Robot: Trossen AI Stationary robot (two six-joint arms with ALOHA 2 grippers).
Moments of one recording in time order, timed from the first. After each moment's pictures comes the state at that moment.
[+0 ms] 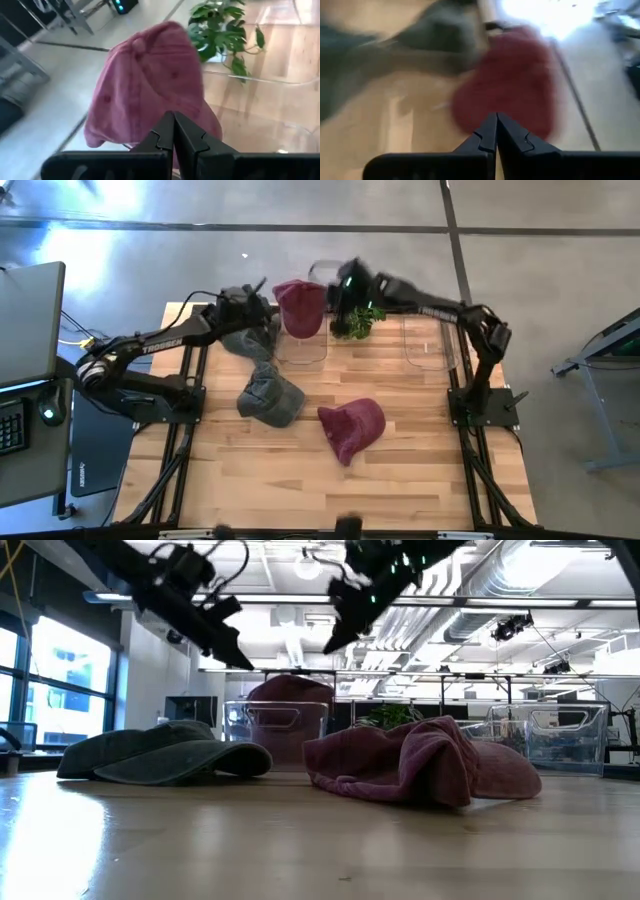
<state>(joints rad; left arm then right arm) 0.64 1.20 0.75 0.06 -0.04 0.37 -0.48 1.82 1.66 -0.52 -0.04 -0.43</state>
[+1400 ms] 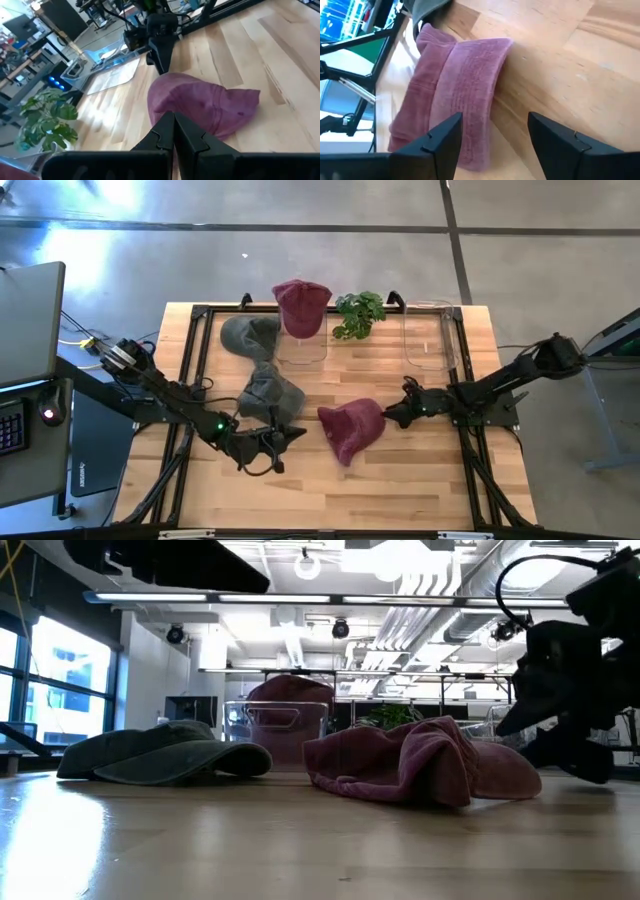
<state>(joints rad) -0.60 1.49 0.75 0.35 -0.82 0.16 0.20 1.15 0.02 0.61 0.18 1.14</state>
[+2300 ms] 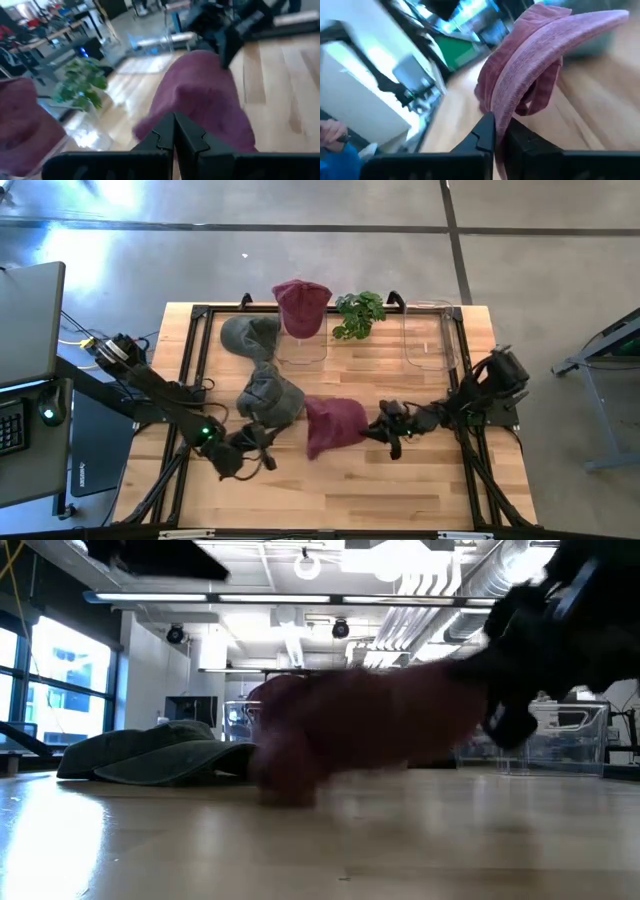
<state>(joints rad) -0.72 1.40 0.75 0.16 -1.12 -0.21 0.42 1.76 0.22 1.47 0.27 0.63</state>
